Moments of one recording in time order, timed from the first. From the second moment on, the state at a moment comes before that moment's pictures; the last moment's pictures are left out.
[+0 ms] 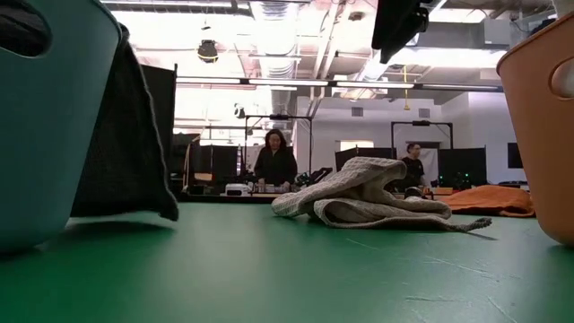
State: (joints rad) left arm -0.82 1.71 1.35 -0.81 0.07 -1.51; right arm 0.14 1.57 1.58 -1.19 0.27 0.51
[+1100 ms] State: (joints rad) left arm -0.29 1.30 1.06 -0.90 0.14 -1.28; right arm 0.18 1.57 1.58 -1.00 0.25 0.59
